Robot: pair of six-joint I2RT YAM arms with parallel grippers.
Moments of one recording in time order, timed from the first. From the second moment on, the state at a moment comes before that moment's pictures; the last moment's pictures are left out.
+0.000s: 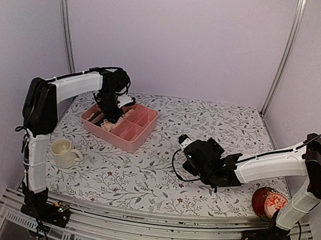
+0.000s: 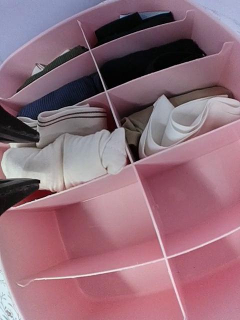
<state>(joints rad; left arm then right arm) -0.44 2.11 1.85 -1.07 -0.17 0.38 1.05 1.66 0.86 0.01 0.88 -0.24</state>
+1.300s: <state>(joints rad) -0.39 1.46 1.31 -0.40 -0.09 0.35 0.92 1.44 0.86 -0.05 0.58 -0.09</state>
